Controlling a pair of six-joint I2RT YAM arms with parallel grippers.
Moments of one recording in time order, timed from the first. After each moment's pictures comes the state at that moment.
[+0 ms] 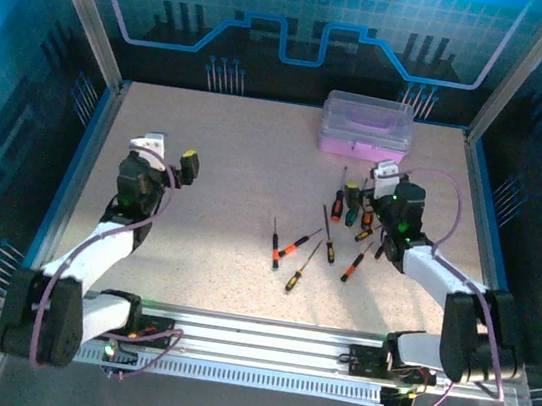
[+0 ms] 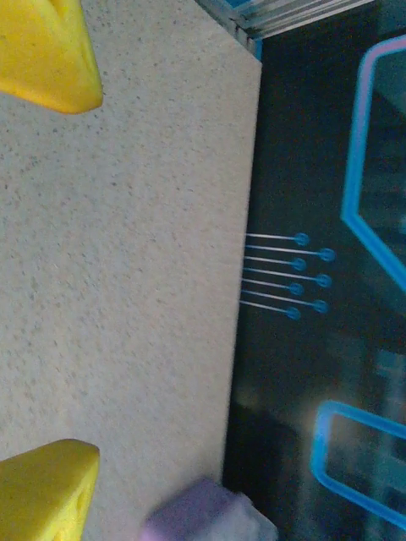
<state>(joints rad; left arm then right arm) -0.02 1.06 0.48 0.40 -0.02 -0.17 0.21 1.29 0.63 0.35 -0.03 -0.16</state>
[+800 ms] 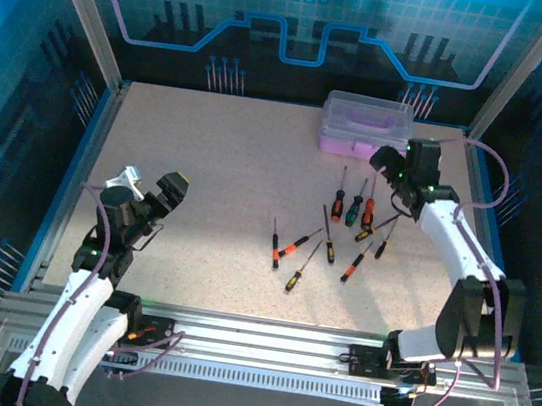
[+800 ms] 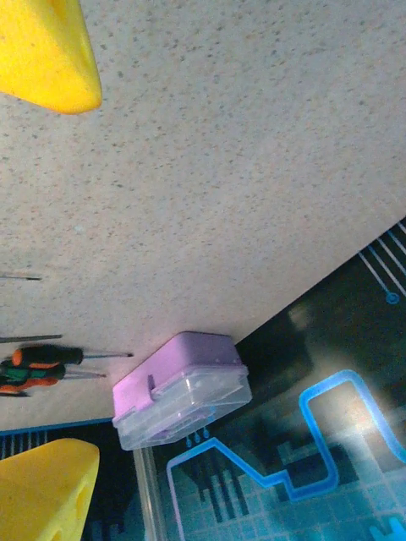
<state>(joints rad) -0.02 0.61 0.42 -0.16 0.19 -0.96 0.10 1.47 1.13 -0.37 0.10 0.73</state>
